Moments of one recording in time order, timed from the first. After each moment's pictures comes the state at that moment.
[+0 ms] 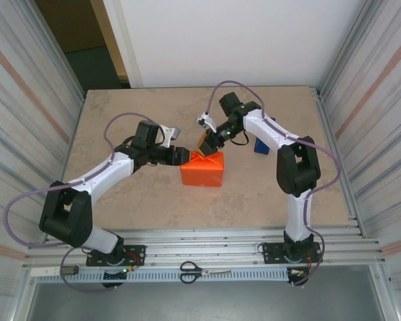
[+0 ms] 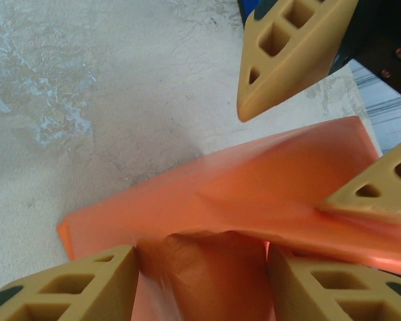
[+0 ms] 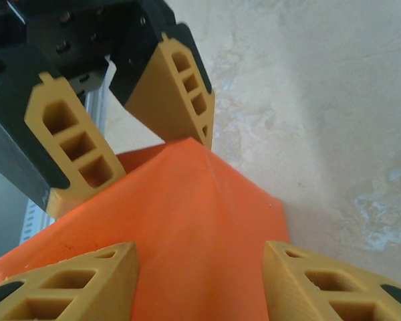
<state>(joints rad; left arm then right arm) -0.42 1.46 0.97 -0.32 0.56 -0.32 0.47 2.03 1.72 -0.94 -0.93 -0.59</state>
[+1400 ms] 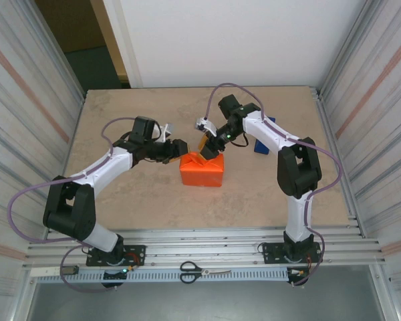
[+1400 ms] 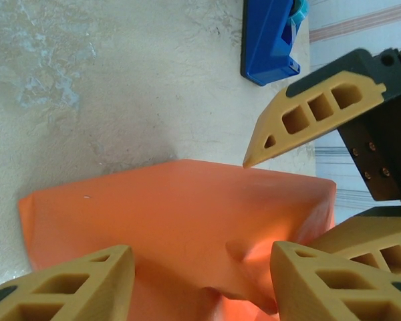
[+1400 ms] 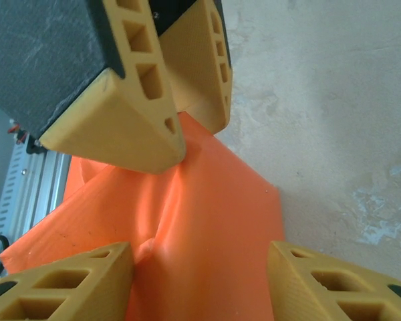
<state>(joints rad) -0.37 1.51 1.01 -0.32 0.67 -0.61 0.48 2.01 1.70 -0.95 -0.87 -0.69</state>
